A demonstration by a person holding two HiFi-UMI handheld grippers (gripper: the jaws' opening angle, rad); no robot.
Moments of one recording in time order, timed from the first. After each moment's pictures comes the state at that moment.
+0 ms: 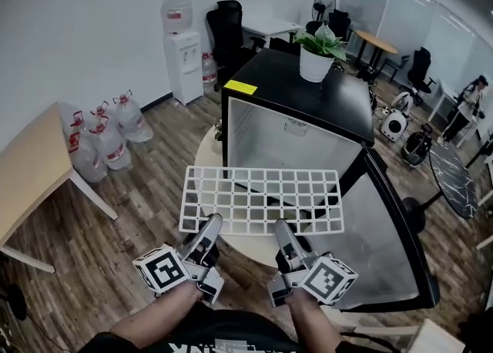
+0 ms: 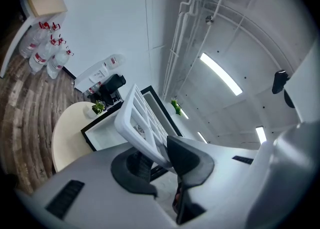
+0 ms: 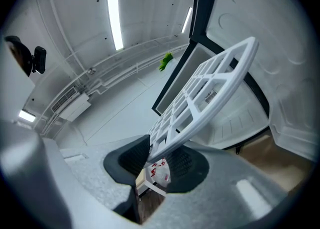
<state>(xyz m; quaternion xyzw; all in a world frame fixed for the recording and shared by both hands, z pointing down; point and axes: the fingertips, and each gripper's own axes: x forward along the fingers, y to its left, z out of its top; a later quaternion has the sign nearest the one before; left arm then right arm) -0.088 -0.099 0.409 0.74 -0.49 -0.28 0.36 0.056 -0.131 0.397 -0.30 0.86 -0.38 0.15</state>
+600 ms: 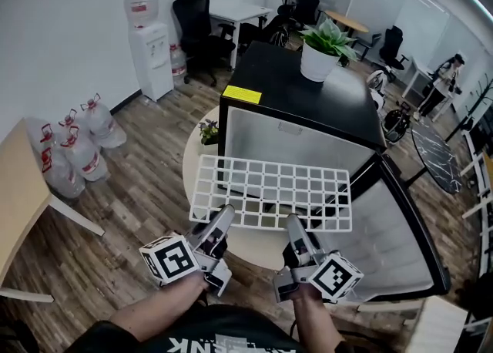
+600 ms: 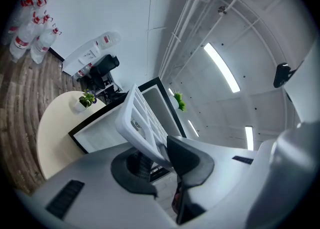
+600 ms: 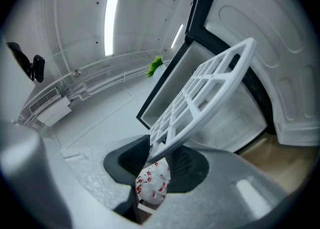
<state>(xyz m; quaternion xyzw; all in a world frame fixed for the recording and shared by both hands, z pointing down) -0.109 -0.196 0.427 0.79 -0.40 -0.24 0.40 0.052 -0.191 0.437 -0.46 0.79 -0.38 0.16</state>
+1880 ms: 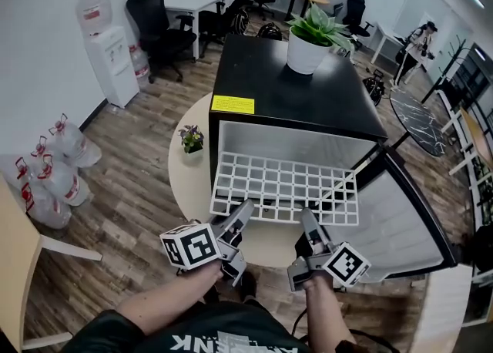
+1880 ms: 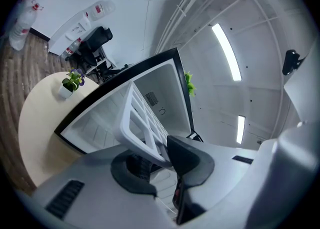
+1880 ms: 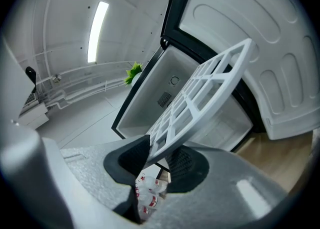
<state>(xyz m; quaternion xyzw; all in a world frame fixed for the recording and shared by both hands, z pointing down) -0.083 -0.279 0.438 0.82 -0.30 -0.15 0.46 0.045 -0.245 0.425 -0.48 0.72 -0.42 0.29</state>
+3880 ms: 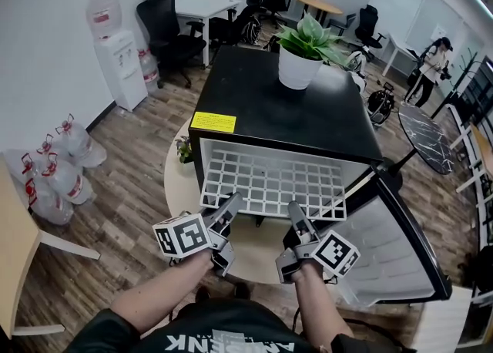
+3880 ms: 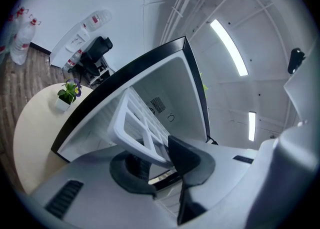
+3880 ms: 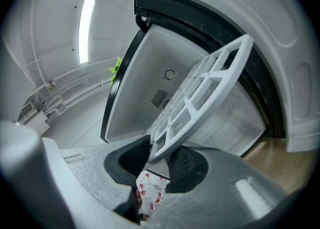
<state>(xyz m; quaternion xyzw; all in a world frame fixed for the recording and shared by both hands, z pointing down) -0.066 -0.338 0.440 0.82 -0.35 -0.15 0.44 0.081 -0.317 0.437 -0.49 0.74 -0.42 0.20</state>
